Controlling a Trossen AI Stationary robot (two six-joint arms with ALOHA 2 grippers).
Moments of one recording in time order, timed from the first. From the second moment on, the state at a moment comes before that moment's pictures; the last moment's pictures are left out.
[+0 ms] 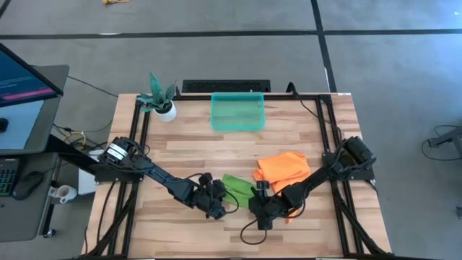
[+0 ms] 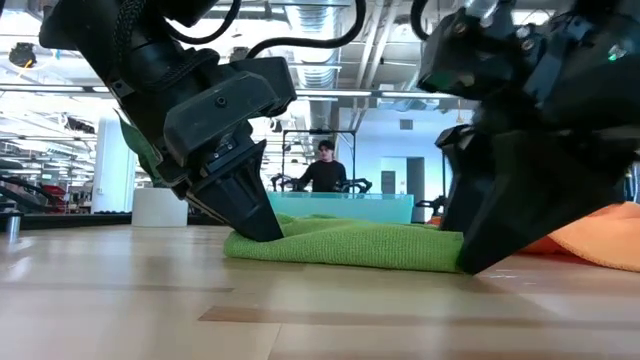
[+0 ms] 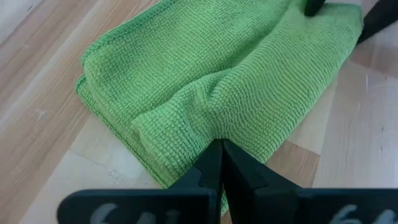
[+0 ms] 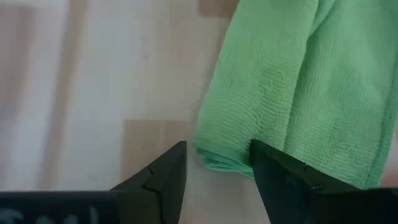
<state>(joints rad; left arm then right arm) -0.46 1.93 1.03 -0.16 -0.45 -0.78 0.58 1.90 1.04 -0.25 0.33 0.39</state>
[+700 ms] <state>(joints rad) -0.46 1.93 1.03 -0.16 -0.45 -0.77 0.58 1.83 1.09 -0.41 0.17 0.55</state>
